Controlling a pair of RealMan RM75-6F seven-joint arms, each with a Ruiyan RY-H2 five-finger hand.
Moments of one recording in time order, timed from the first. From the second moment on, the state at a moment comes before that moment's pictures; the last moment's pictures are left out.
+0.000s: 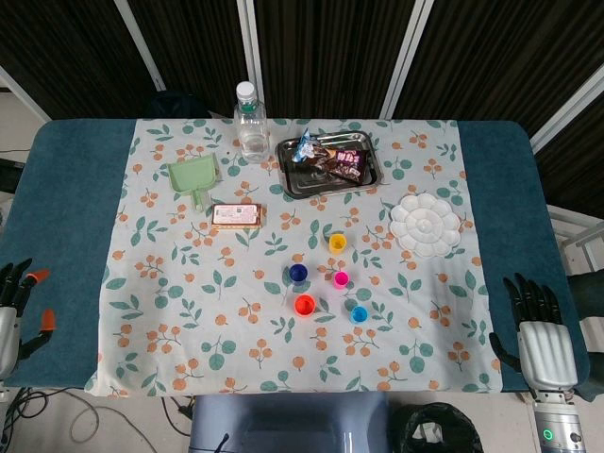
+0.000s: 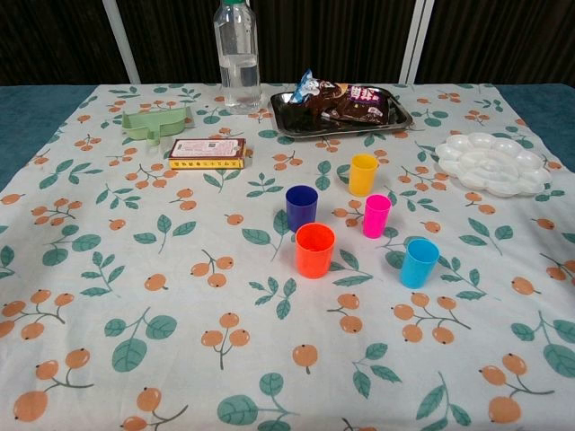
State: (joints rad) left arm -0.03 -1.15 -0.07 -1.74 1.47 1.57 0.11; right arm 0.03 -1.25 0.07 -1.66 -1.50 1.54 -0.19
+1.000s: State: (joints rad) left arm -0.03 -1.14 -0.07 -1.75 1.47 1.58 0.11; right arm 0.04 -1.22 0.05 -1.67 -1.52 1.50 -0.11
